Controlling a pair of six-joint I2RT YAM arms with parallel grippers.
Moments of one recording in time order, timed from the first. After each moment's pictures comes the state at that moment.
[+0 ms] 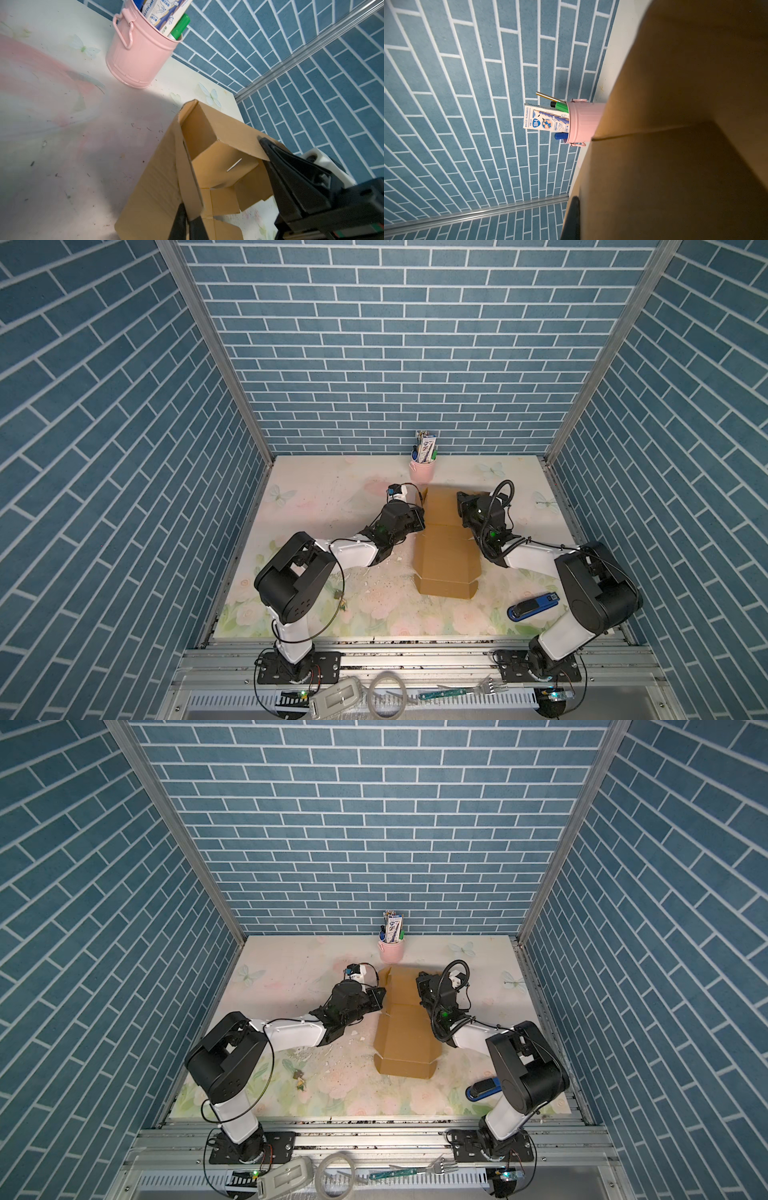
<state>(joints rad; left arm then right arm) -0.71 1.79 0.93 0.52 0.00 -0.79 0.51 1.63 0.74 0.65 0.14 1.48</state>
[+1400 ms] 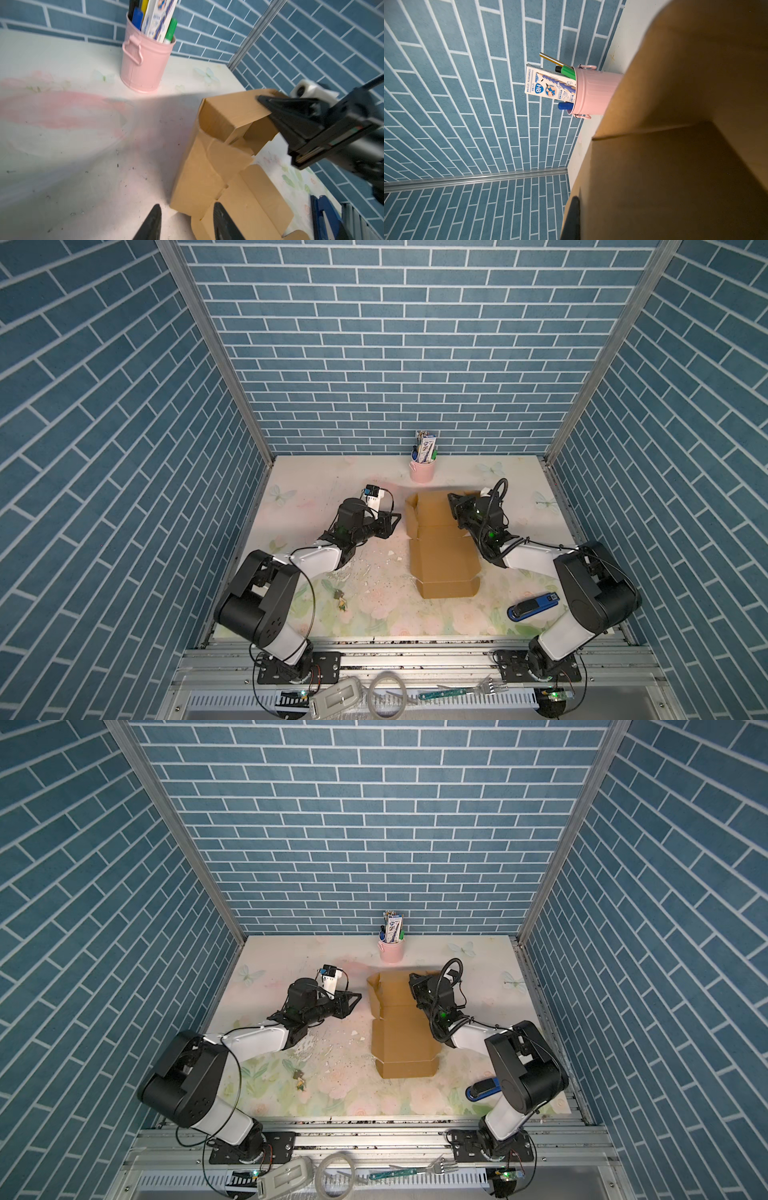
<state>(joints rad) -0.44 1.62 0.75 0.43 0.38 -0.37 0.52 1.63 0.75 0.66 0.02 1.42</state>
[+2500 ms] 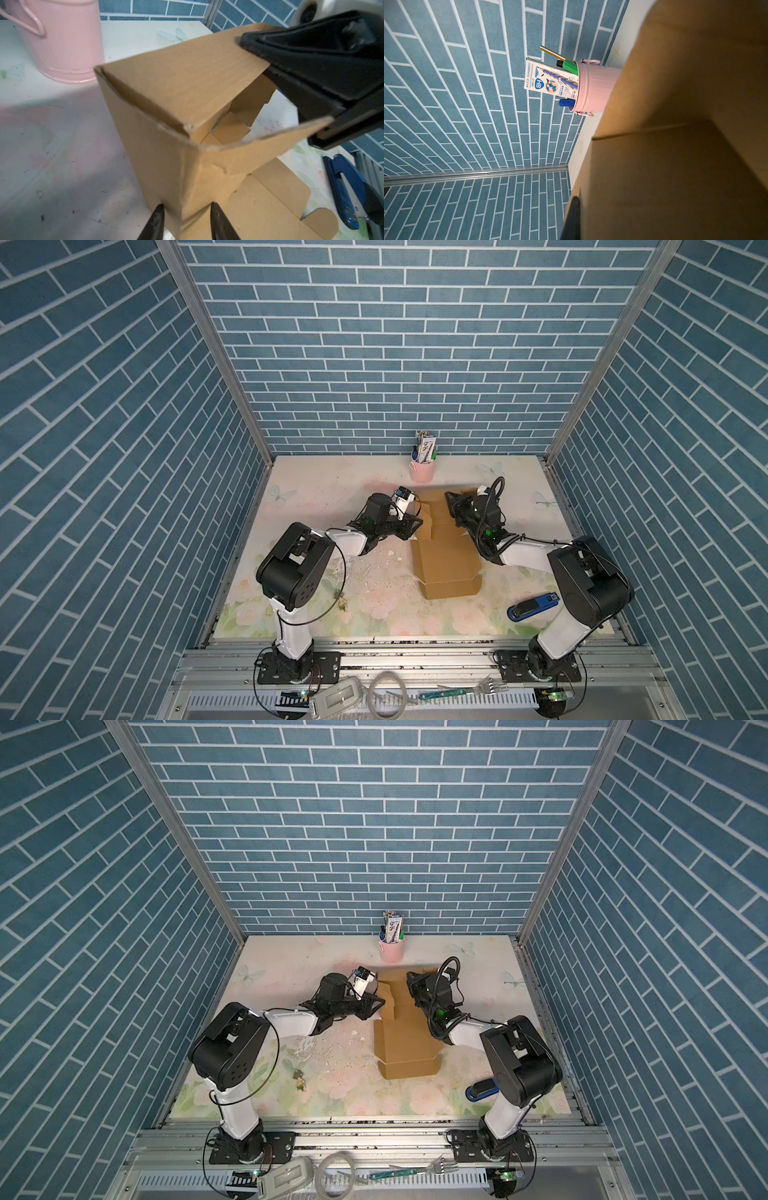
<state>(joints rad) -0.56 1.86 0.97 0.38 0.40 -0.19 0.52 1.68 0.77 0.69 -0.01 1.41</state>
